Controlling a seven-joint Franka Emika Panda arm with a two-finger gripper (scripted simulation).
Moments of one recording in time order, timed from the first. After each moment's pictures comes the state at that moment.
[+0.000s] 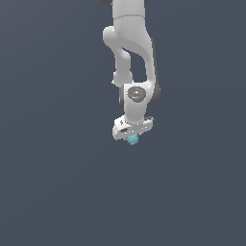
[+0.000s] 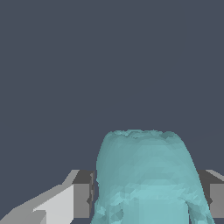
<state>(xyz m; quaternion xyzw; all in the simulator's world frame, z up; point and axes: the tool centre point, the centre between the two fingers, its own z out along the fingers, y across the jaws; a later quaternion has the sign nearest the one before) -0.054 0.049 0.041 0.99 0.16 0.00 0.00</state>
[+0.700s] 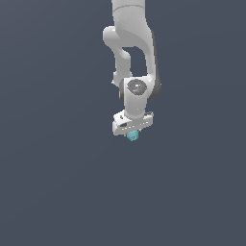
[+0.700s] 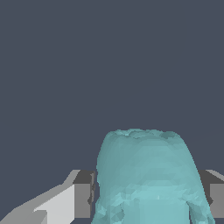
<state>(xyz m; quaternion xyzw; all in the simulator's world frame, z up) -0.066 0.048 0.062 0.99 0.16 0.00 0.00</state>
